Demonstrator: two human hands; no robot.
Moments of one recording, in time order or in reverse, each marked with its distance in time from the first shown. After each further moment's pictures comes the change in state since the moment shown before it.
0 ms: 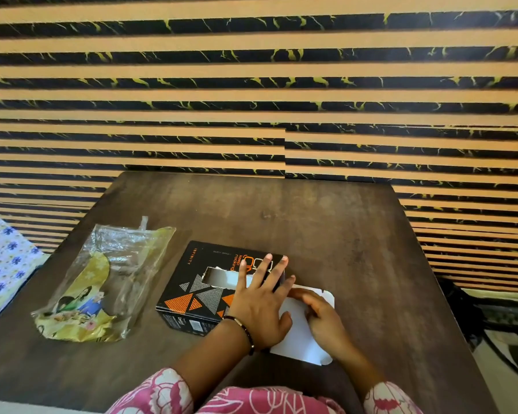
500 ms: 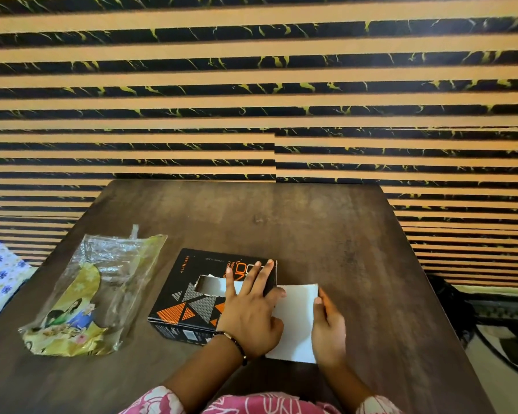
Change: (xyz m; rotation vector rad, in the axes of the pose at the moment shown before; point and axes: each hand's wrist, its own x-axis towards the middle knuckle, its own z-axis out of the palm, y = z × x) left_hand -0.006 0.002 -0.004 -0.087 0.027 -0.072; right_hand -0.015 -0.007 0.016 0.323 0.556 0.321
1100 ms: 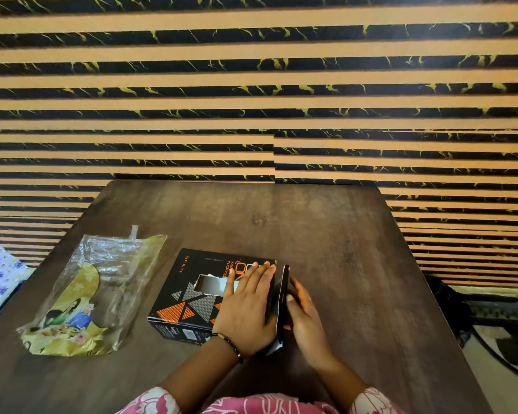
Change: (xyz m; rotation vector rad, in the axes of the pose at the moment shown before) left_hand -0.002 -0.008 0.005 -0.129 0.144 -0.001; right_hand -0.010 -0.023 0.021 0.242 -0.370 0.043
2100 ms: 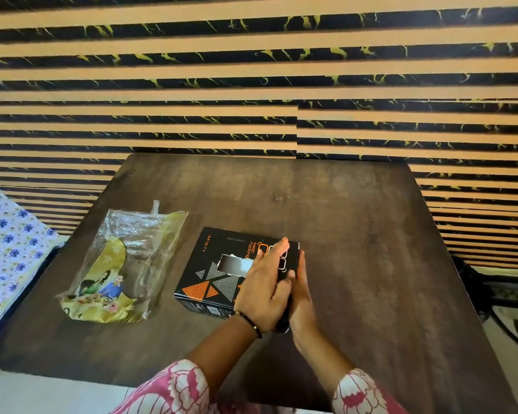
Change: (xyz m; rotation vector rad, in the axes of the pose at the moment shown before) left_hand -0.004 -0.001 -0.012 -0.637 0.102 -0.090; right_hand -0.005 0.004 0.050 0.063 0.002 -0.024
